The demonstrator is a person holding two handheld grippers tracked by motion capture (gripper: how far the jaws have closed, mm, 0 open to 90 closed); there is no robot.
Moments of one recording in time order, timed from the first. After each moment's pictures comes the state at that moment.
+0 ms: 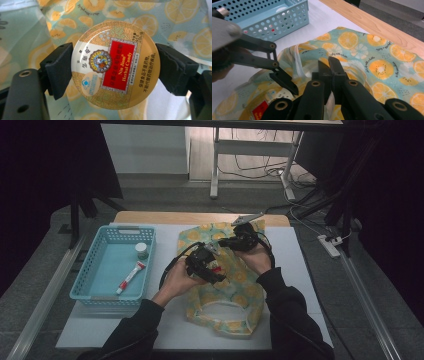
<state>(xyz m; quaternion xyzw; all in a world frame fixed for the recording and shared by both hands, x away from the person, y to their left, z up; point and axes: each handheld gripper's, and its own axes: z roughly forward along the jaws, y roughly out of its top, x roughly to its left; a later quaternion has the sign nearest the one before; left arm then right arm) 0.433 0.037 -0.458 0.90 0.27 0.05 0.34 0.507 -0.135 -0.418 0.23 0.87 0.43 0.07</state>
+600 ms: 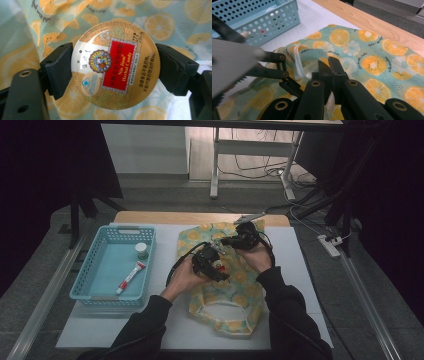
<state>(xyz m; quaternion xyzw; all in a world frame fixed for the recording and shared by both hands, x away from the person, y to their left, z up) 0.456 0.022 -0.480 0.91 0.27 0.04 0.32 0.520 -0.141 -0.427 0.25 0.86 0.43 0.07</state>
